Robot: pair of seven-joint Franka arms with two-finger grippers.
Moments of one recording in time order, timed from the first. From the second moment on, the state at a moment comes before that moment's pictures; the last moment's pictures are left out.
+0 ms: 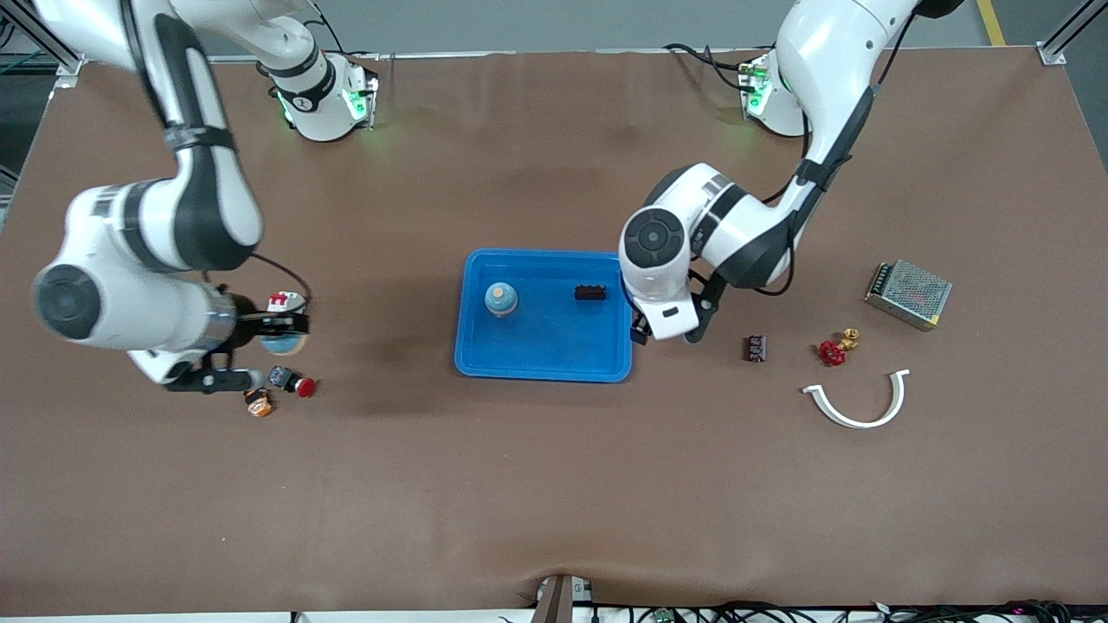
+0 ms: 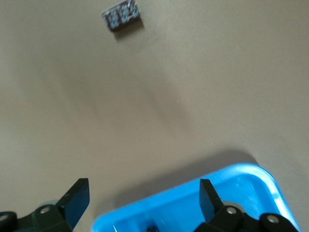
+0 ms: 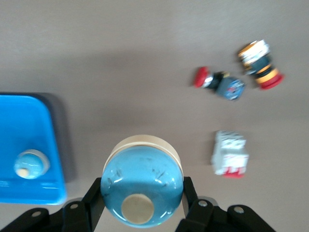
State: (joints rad) left arm -0.32 0.56 -0.34 -1.65 0.26 1.98 -1.77; right arm 0.42 0.38 -0.26 -1.62 0.20 1.76 0.16
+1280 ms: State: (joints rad) left arm -0.07 0.68 -0.33 -1.66 0.26 2.22 -0.74; right arm 0.82 0.57 -0.26 -1.65 0.21 2.14 0.73
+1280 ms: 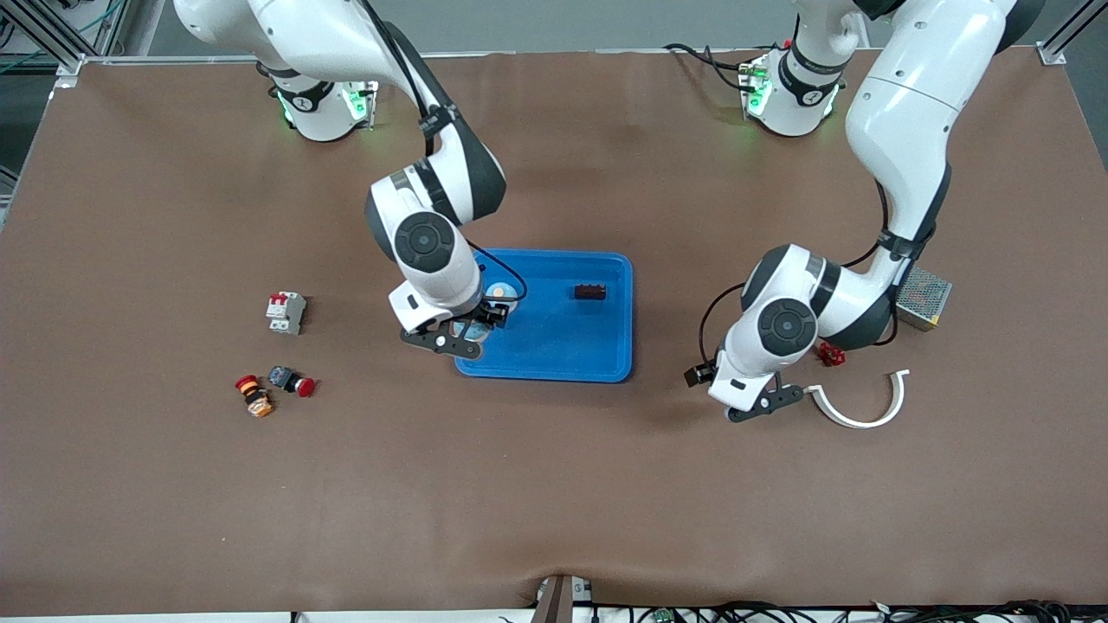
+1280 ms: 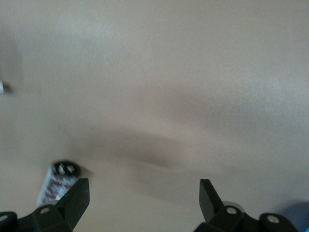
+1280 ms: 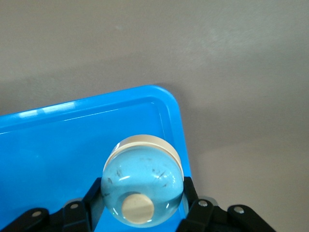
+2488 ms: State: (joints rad) left arm 0.05 0.55 -0.34 -2.07 0.47 2.66 -0.49; right arm 0.85 0.70 -0.24 -1.65 0.21 2.29 0.74
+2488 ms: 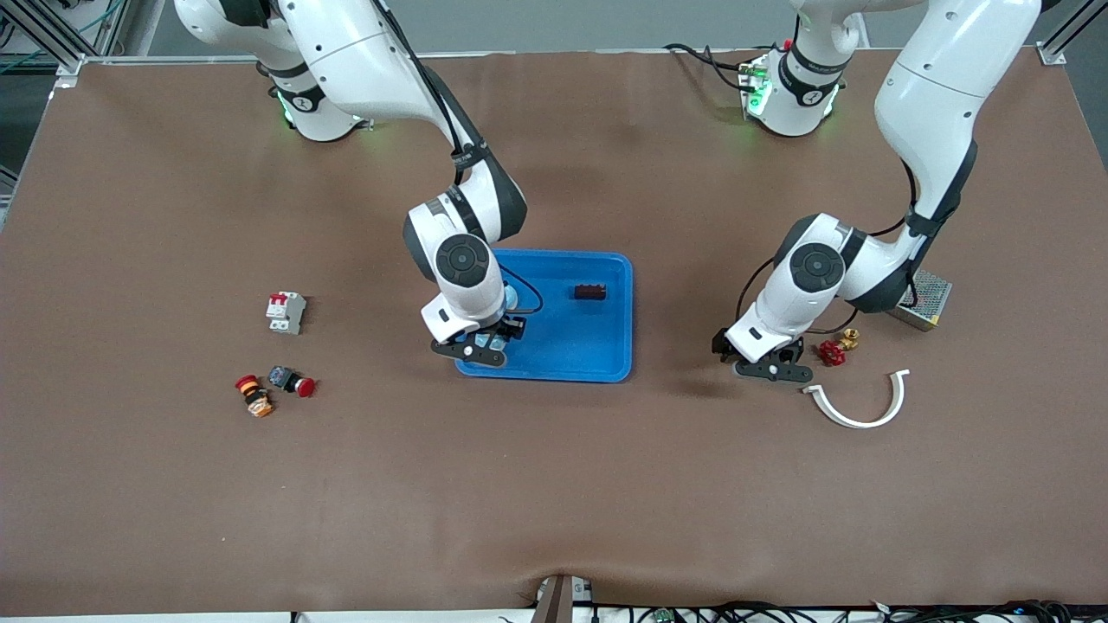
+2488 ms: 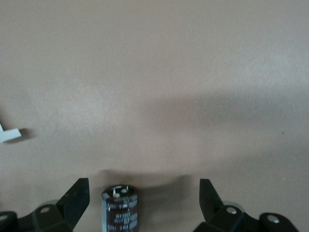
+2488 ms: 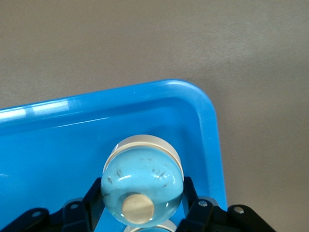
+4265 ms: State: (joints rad) left arm 0.08 0.51 -0.34 -2.12 0.47 2.57 -0.52; right arm 0.84 0.47 -0.26 -1.63 0.21 1.97 0.66
